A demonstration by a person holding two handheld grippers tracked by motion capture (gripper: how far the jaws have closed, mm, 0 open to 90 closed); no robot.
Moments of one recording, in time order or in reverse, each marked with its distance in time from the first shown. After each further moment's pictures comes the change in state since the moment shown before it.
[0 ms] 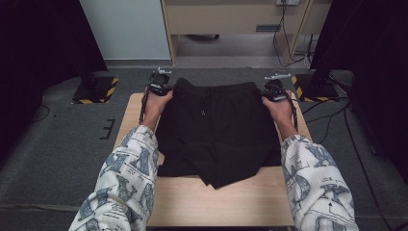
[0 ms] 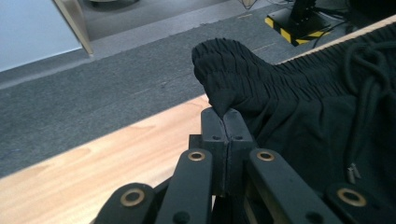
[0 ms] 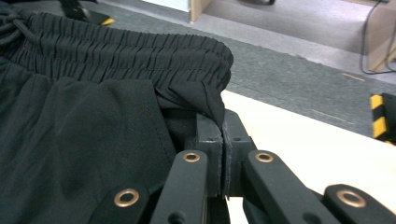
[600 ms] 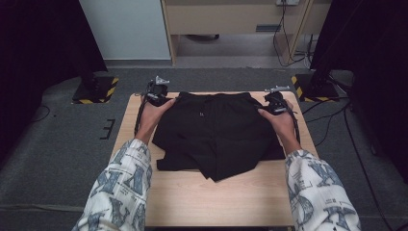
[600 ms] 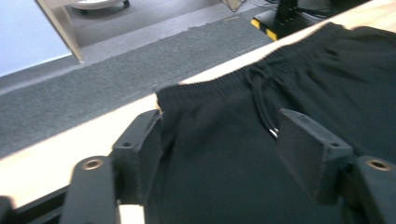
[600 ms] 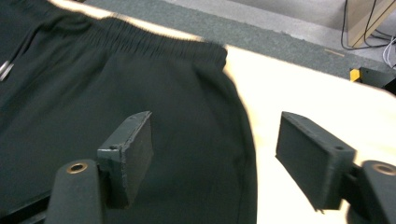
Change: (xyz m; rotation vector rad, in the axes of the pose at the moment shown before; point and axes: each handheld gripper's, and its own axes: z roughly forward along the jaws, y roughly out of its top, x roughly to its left) left arm -0.019 -0.043 -0.040 -0.045 -0.064 0.013; right arm 0.018 -0.048 -0.021 0.066 -0.061 0.001
